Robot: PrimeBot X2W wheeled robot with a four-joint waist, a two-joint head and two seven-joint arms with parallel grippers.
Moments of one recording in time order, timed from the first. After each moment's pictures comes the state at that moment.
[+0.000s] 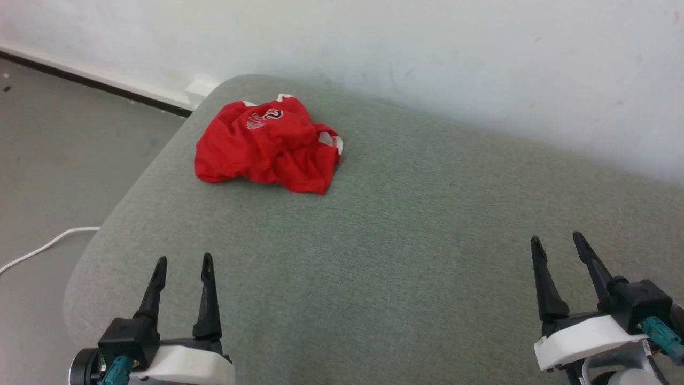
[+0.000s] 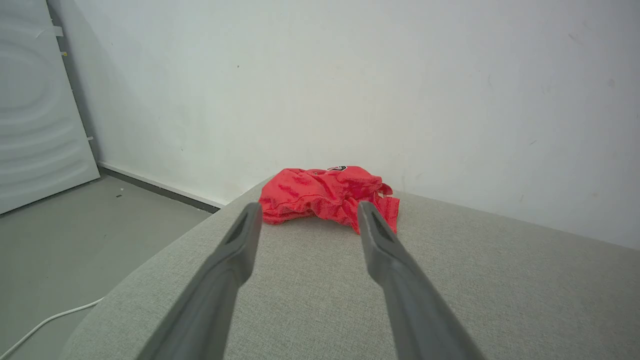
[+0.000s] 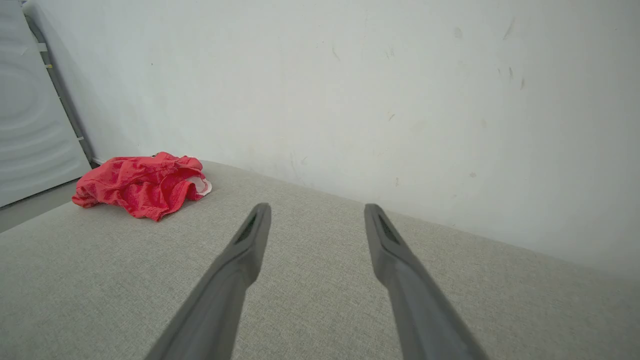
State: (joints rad) left arm 0.10 0.05 0.02 -0.07 -0.12 0.01 -0.19; right arm 0.02 -0.05 -0.05 0.06 0.07 0.13 -0.19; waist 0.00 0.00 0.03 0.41
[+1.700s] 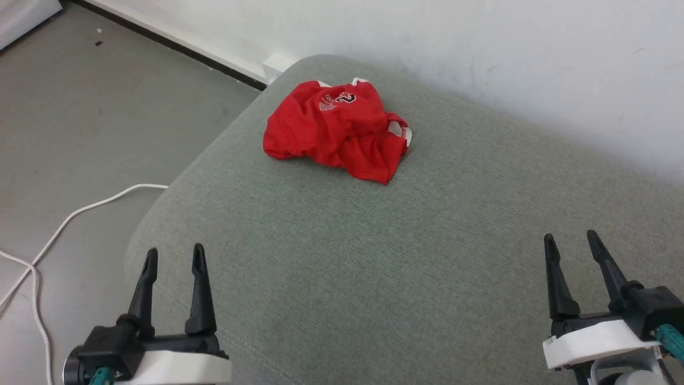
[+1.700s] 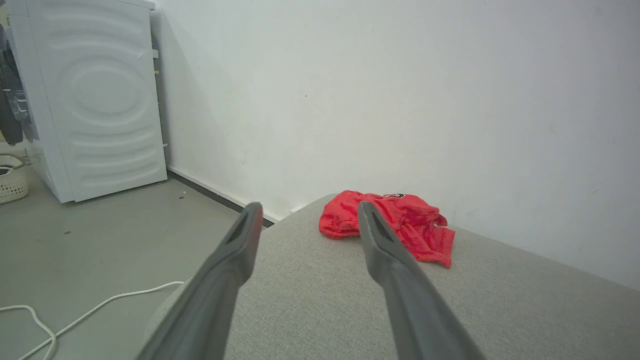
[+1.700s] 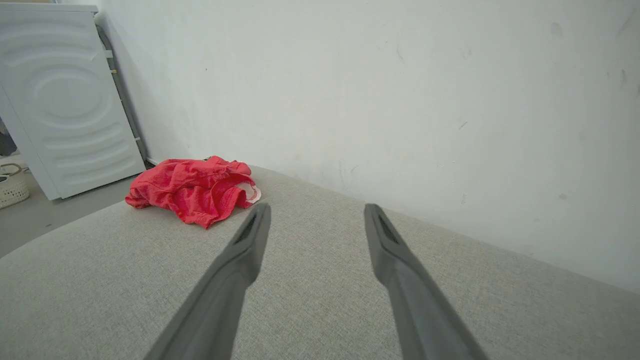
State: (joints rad) left arm 0.12 0.05 0.02 -0.11 -0.18 0.01 -0.26; right arm 0.02 -0.05 -0.08 0.08 0.07 0.13 -0.26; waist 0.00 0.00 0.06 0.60
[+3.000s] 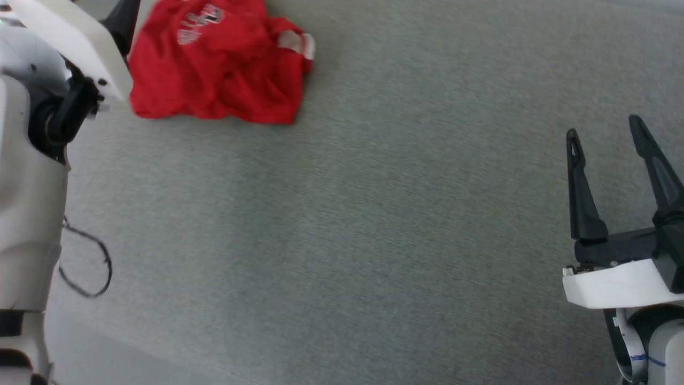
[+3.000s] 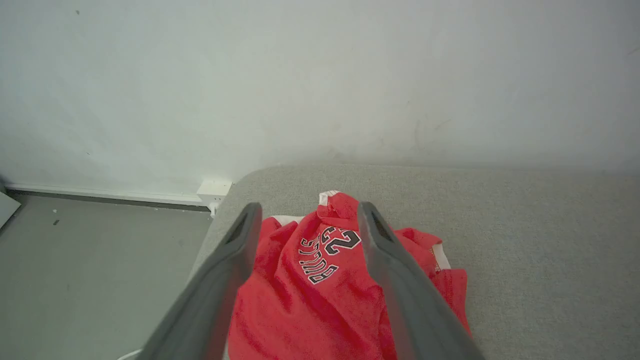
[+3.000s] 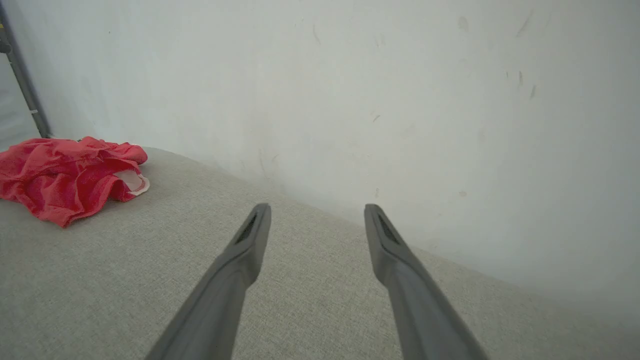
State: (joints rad) left arm -0.97 0.47 -0.26 0.50 -0.56 -0.12 0.24; right arm -0.10 -0.05 -0.04 -0.37 -0.15 0.13 -0.01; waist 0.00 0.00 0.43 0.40
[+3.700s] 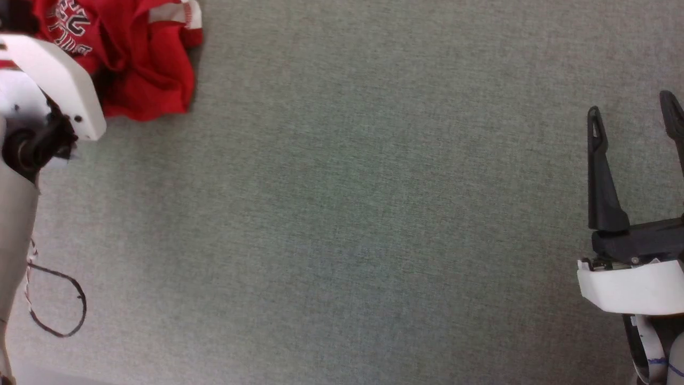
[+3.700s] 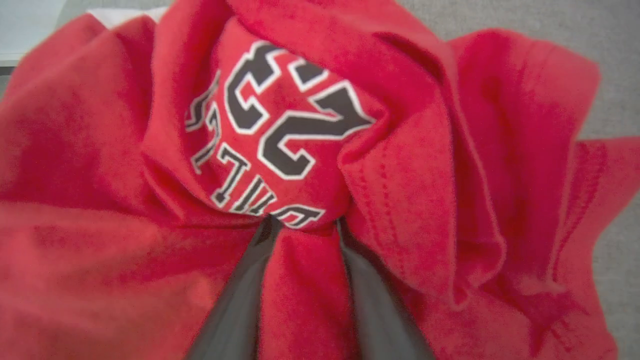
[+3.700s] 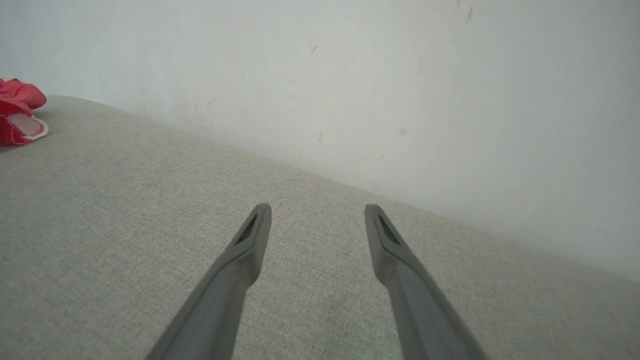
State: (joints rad) left arm -0.99 0.59 -0.47 0.72 -0.77 -0.12 0.38; right arm -0.12 -0.05 -0.03 -0.51 -0.19 0.13 0.05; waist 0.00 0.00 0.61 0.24
